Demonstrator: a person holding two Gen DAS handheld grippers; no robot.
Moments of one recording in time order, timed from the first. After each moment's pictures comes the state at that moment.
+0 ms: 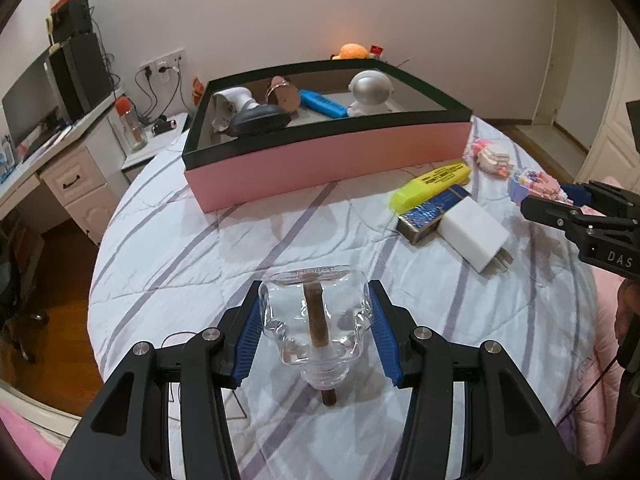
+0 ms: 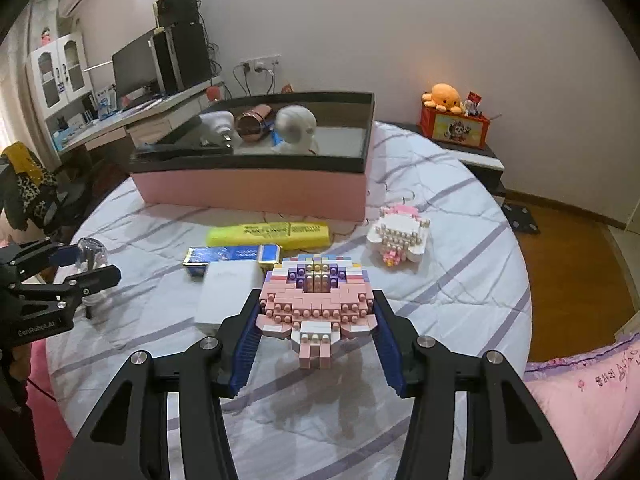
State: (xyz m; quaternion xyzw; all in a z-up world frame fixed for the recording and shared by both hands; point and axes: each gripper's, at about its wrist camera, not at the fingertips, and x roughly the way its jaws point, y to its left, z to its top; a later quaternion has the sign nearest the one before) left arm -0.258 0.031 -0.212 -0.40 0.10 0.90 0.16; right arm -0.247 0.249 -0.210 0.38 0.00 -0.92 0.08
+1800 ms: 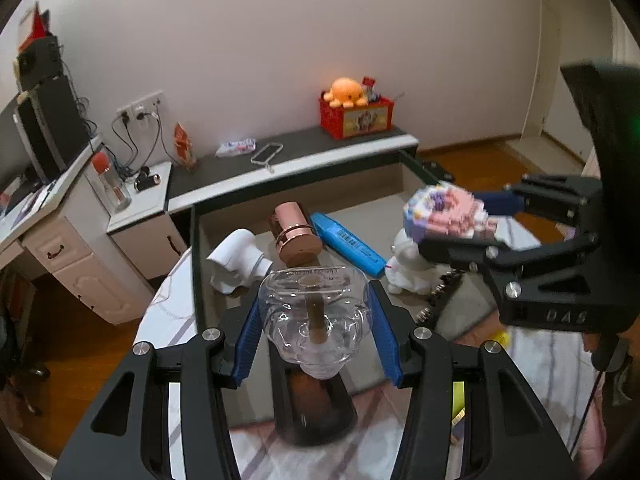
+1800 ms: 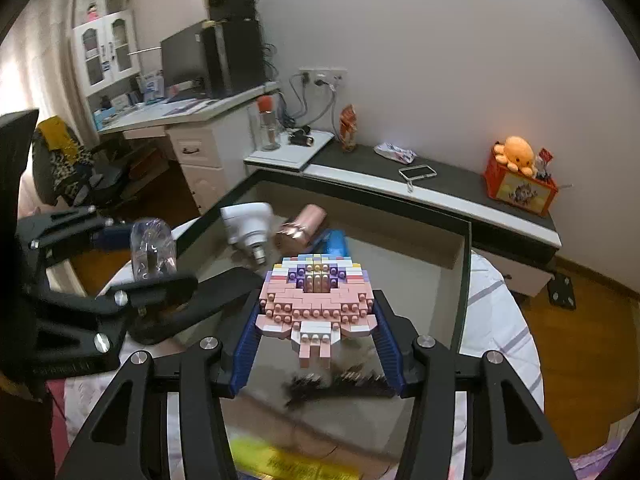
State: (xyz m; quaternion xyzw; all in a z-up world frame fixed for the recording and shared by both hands) left arm -0.428 0.068 -0.142 -0.38 0.11 0.90 0.19; right arm -0.422 0.199 -0.147 0.38 0.05 -0.91 0.18
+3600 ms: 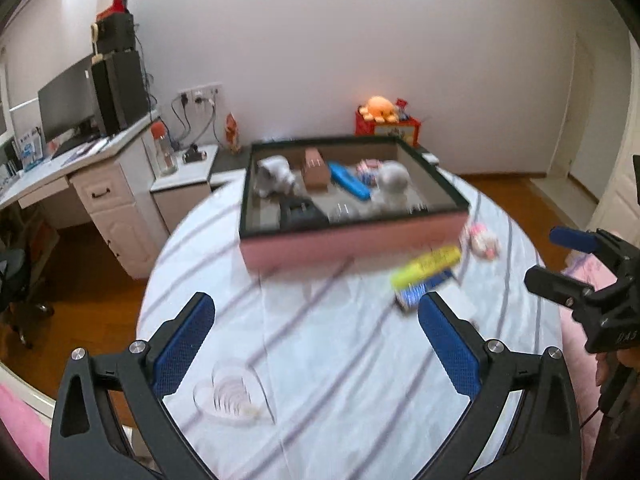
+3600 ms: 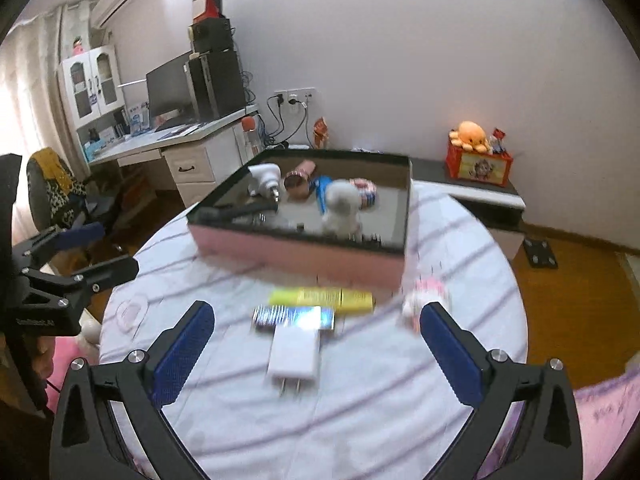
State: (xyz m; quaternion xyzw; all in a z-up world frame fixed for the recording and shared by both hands) left arm -0.243 0.016 -0.144 -0.35 0.05 0.93 0.12; right arm -0.233 0.233 -0.151 0.34 -0.01 -0.93 0.13
